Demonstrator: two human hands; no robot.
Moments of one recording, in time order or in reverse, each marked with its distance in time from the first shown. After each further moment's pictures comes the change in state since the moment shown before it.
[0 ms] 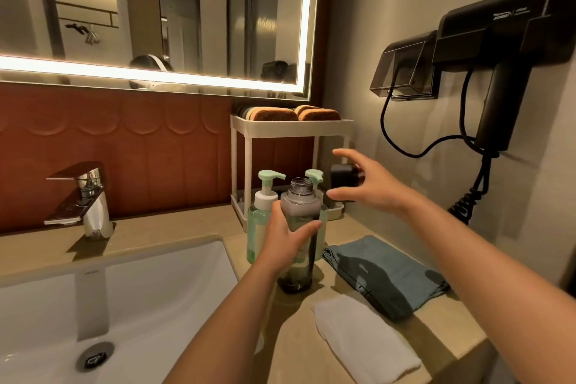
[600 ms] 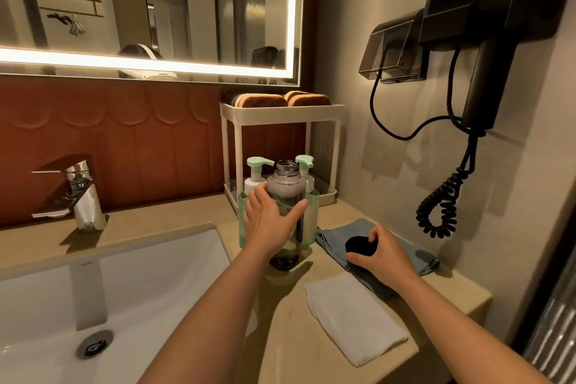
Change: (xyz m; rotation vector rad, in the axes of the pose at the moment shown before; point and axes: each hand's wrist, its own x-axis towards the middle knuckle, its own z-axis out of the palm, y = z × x) left_hand 0.003 -0.001 0.000 0.554 0.229 -0.009; right_hand -0.069 0.127 0.070 -0.227 0.248 0.416
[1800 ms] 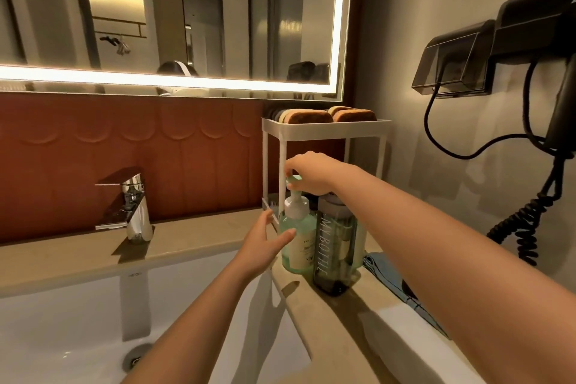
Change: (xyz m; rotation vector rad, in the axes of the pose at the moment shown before) left_hand 0.015 -0.068 -0.070 -0.330 -0.273 -0.111; right_hand 0.057 -0.256 0.000 -0.522 -0.279 -0.730
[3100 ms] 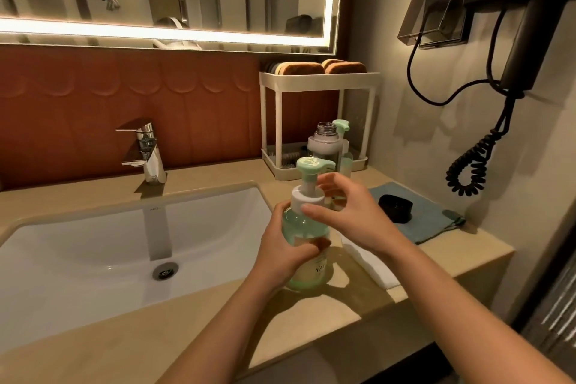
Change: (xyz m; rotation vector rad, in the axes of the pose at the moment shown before) left_hand -0.146 0.011 0.047 -0.231 -0.020 0.111; right_hand -0.201 -0.041 0.059 0.975 0.266 0.158
